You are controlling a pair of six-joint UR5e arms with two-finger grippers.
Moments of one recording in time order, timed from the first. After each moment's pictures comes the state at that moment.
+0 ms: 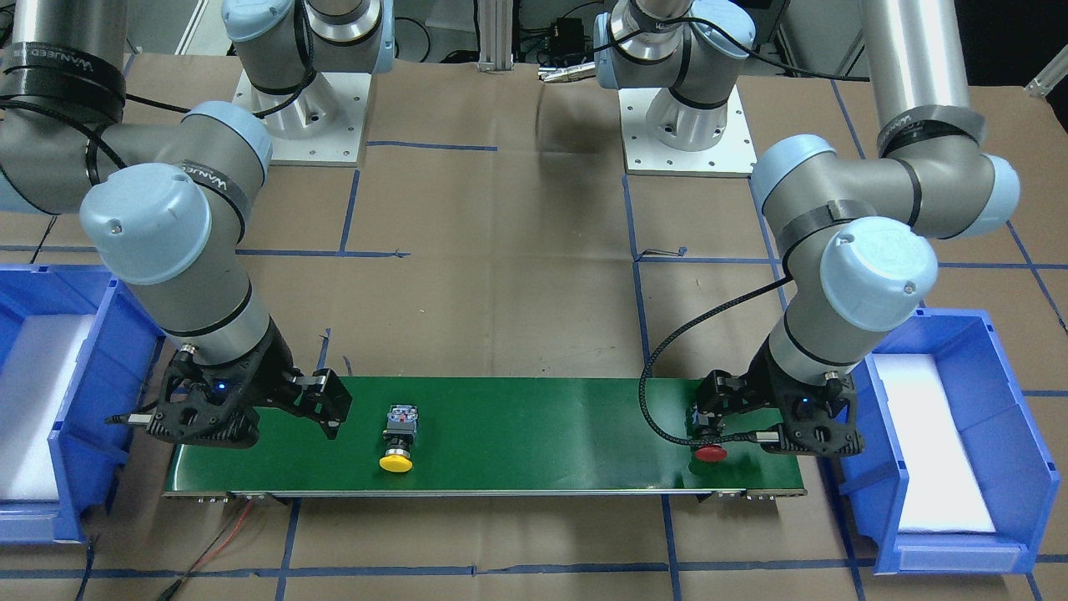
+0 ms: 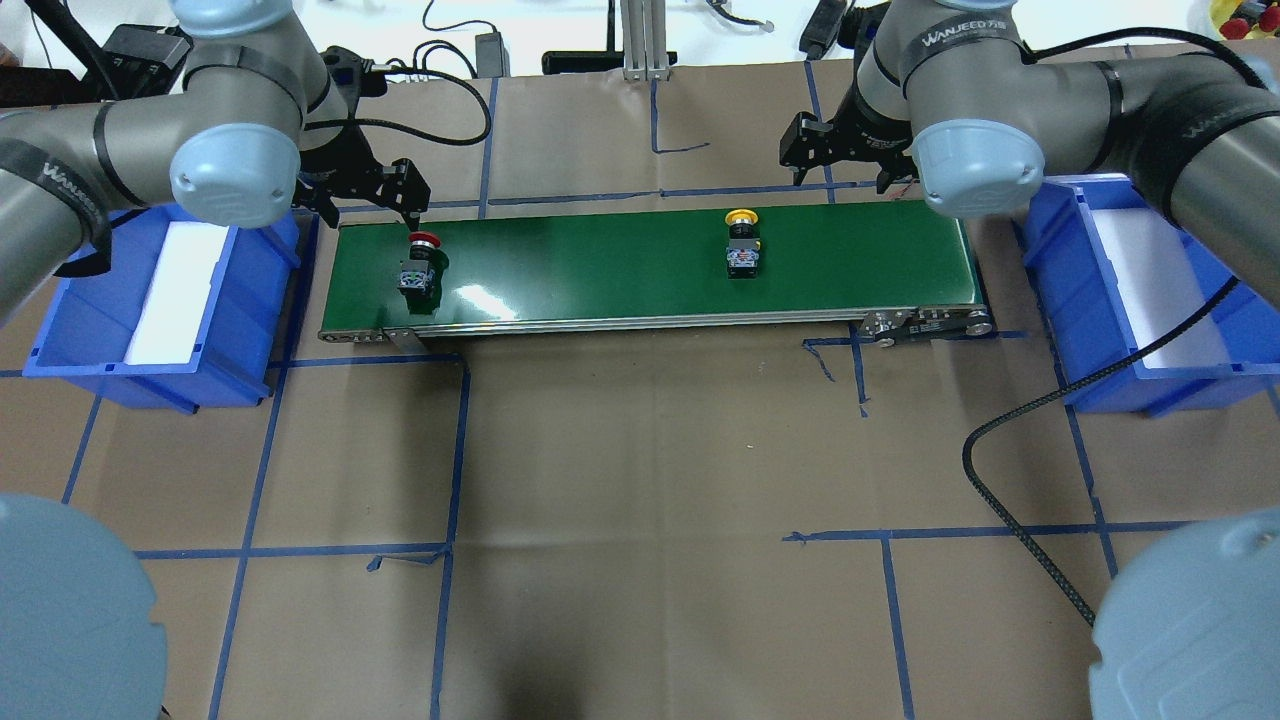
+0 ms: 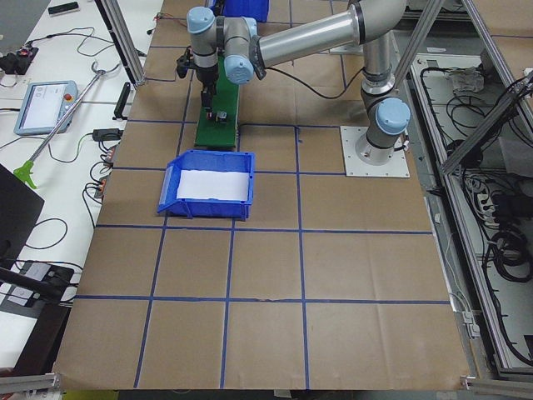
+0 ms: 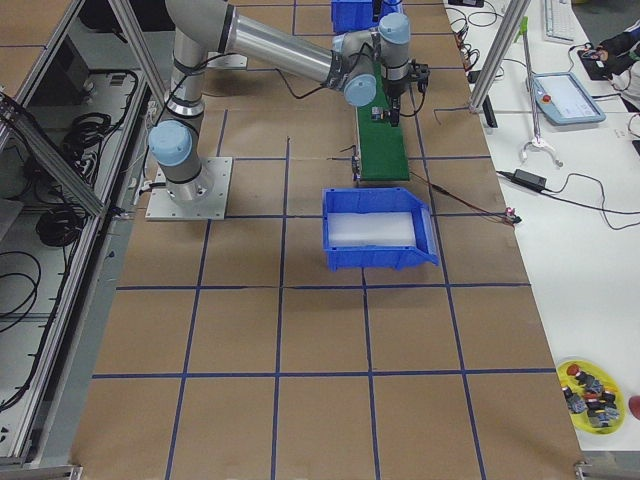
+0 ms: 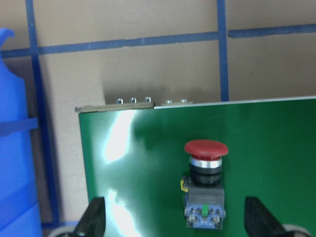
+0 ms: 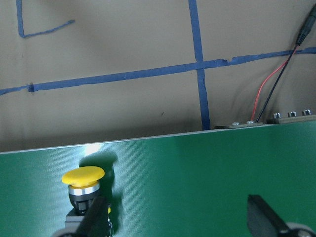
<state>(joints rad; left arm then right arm) -1.49 -1.92 -1.47 -1.33 1.62 0.16 1.59 -1.17 1.59 -2.18 -1.49 0.14</state>
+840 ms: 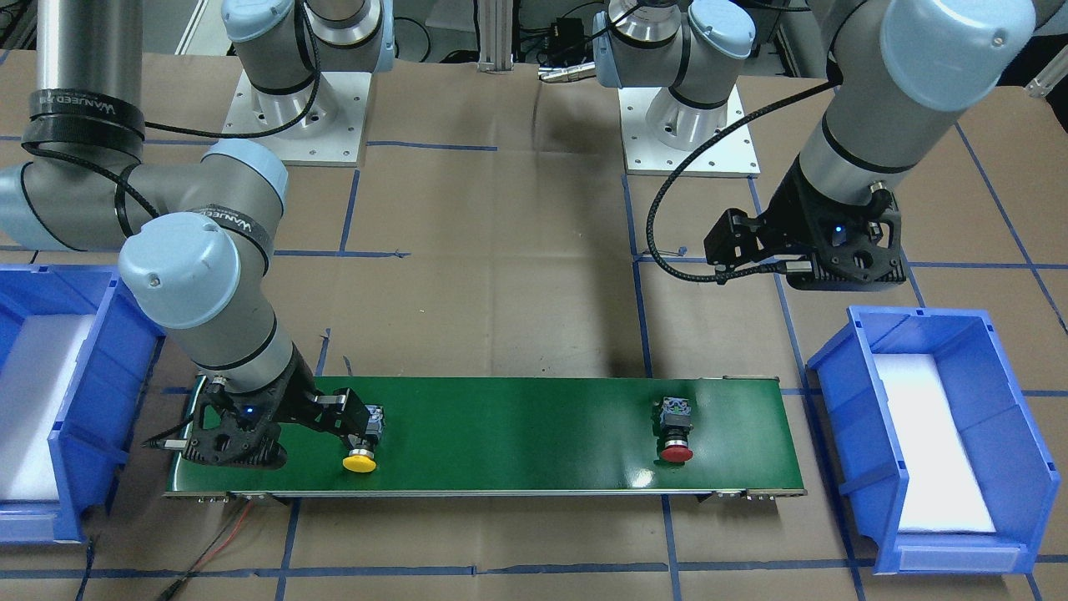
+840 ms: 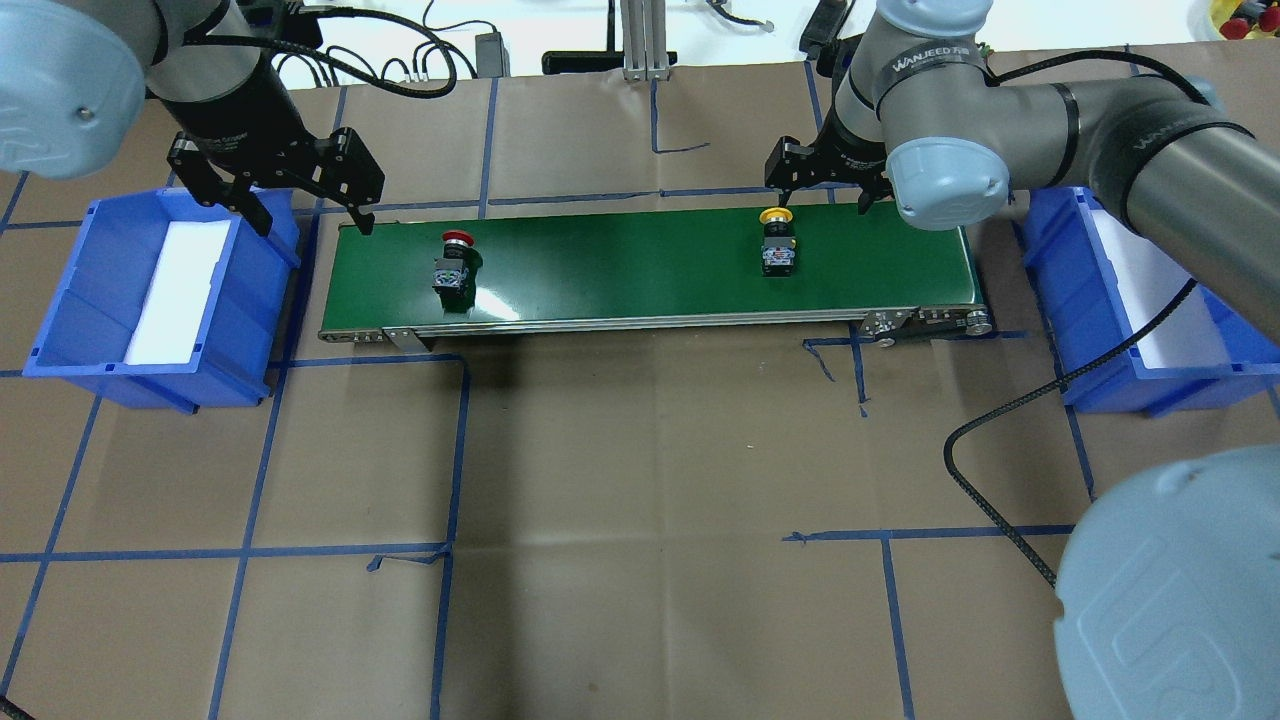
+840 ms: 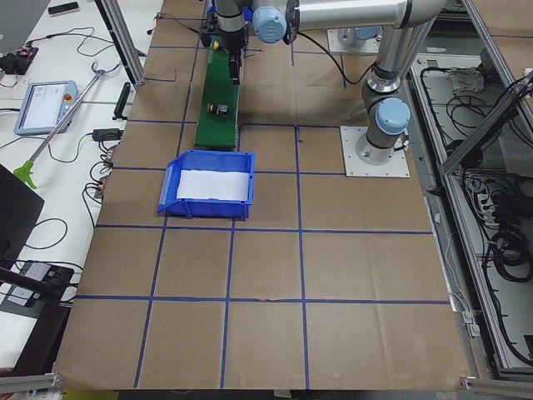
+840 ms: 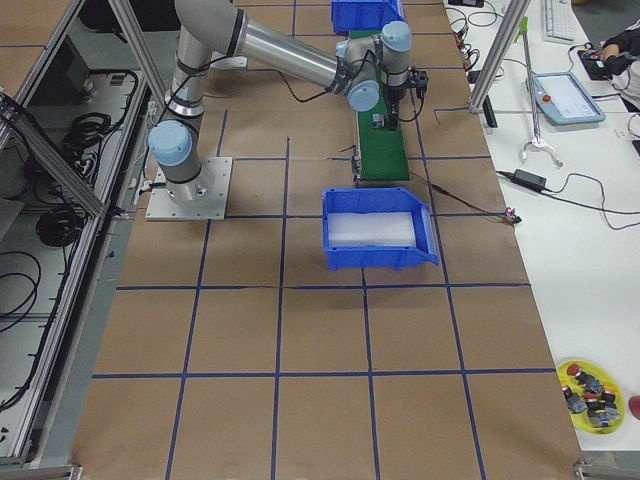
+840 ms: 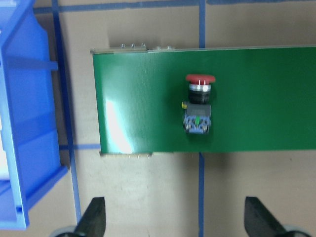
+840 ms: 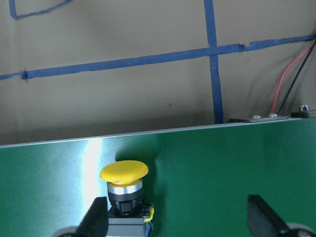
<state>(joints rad) -1.50 -1.67 -1.53 -1.55 1.60 0.09 1.61 -1.14 1.59 -2.18 -1.49 0.14</state>
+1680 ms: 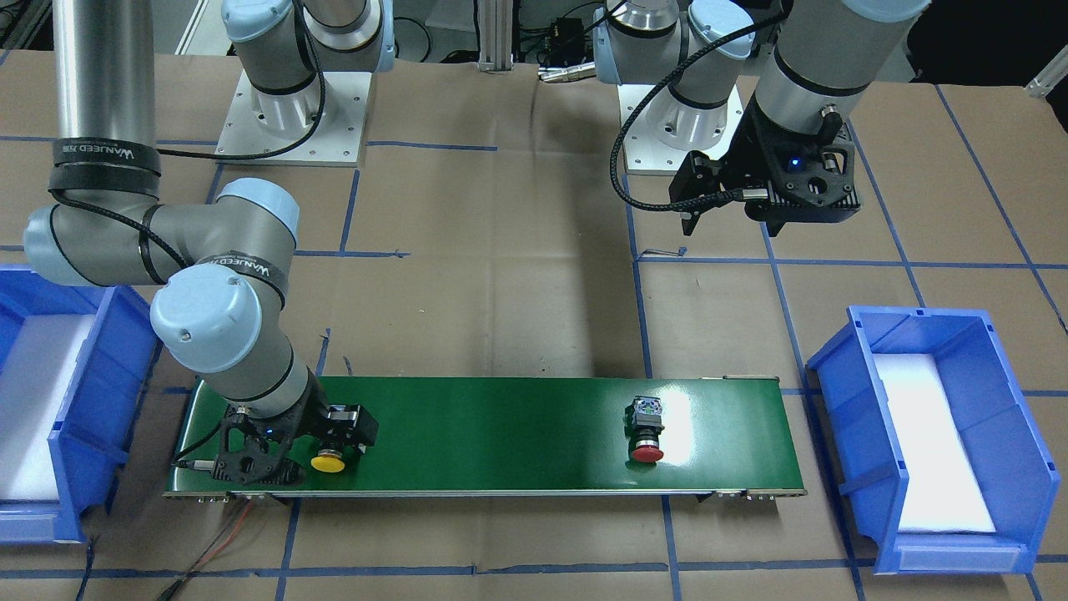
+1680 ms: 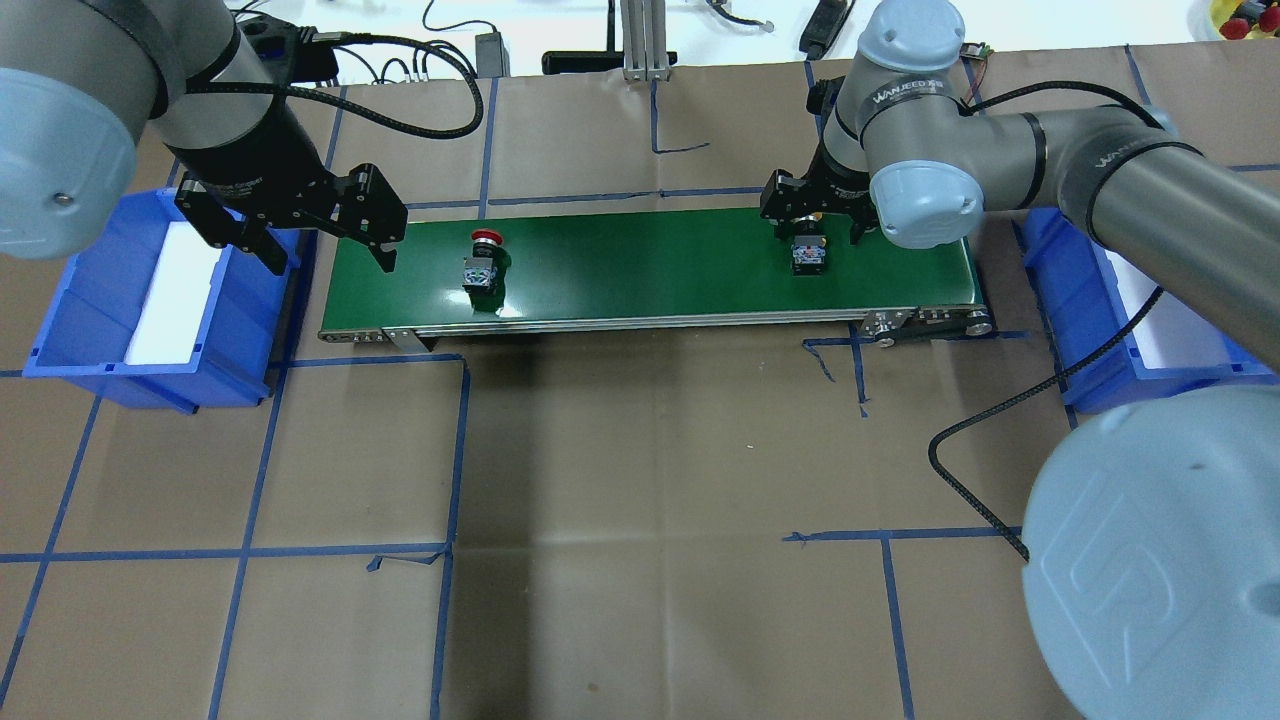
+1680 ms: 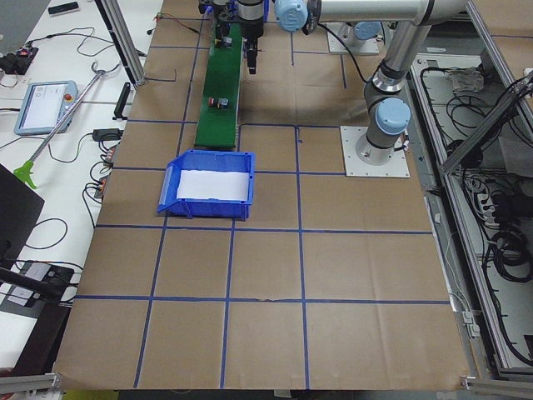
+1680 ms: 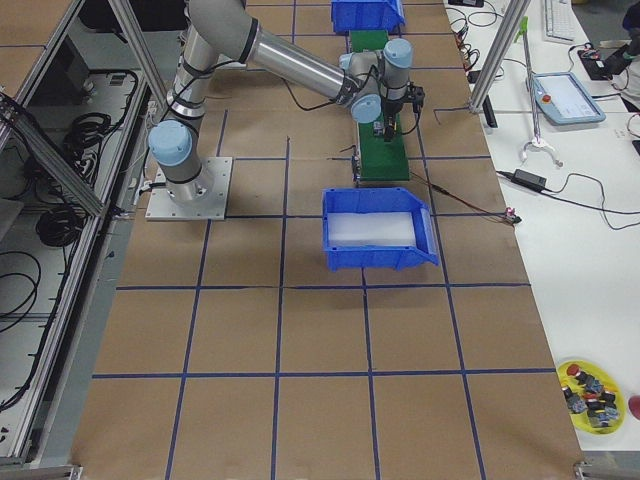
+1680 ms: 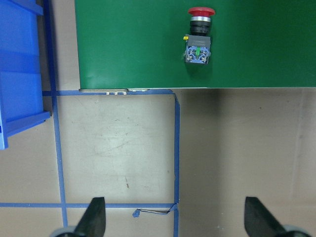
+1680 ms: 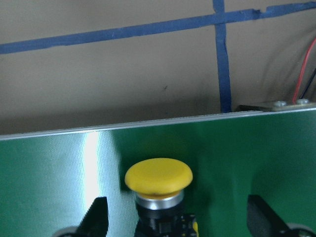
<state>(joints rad) -1.55 -1.57 -1.60 -1.55 1.59 0.03 1.61 -1.07 1.60 -2.19 -1.50 0.14</state>
